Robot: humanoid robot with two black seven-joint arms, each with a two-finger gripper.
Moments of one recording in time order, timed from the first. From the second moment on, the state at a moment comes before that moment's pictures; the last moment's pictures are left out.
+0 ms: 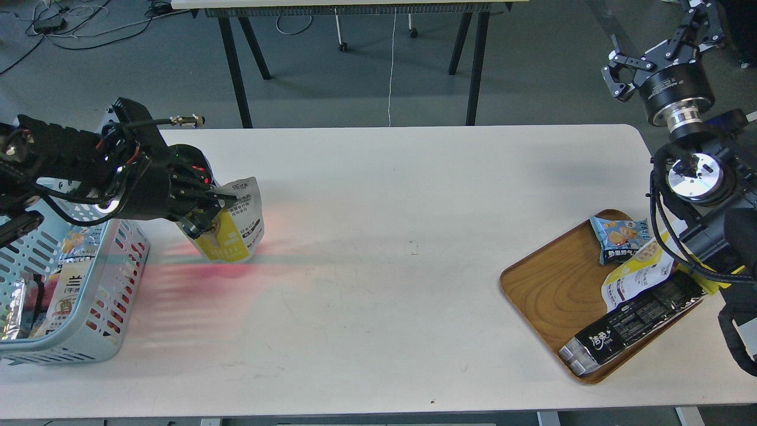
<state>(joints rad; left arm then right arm) -1.00 0.96 -0.36 -1.46 2.18 -0.49 -0.49 0.96 -0.33 0.60 0.36 0.19 0.49 0.45</state>
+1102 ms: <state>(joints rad) -1.04 0.96 -0.36 -1.48 2.18 -0.49 -0.49 0.96 -0.33 0.60 0.37 0.19 0.49 0.45</state>
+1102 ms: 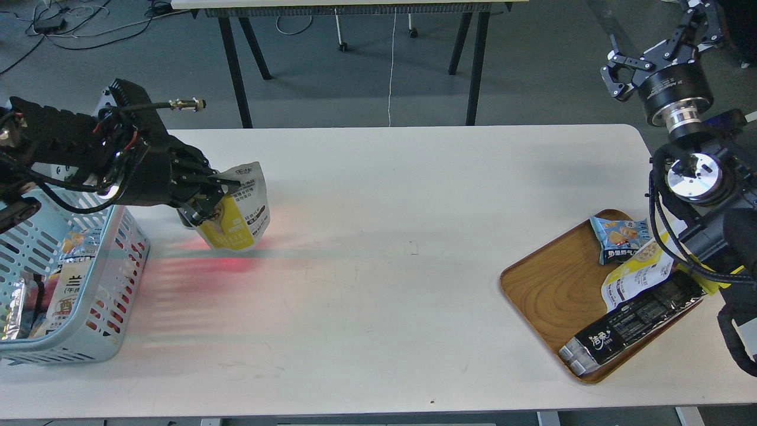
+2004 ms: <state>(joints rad) -1.06 1.00 -0.38 -1.52 2.18 -0.49 -0.49 0.96 -0.33 0.60 0.37 0.19 0.49 0.45</state>
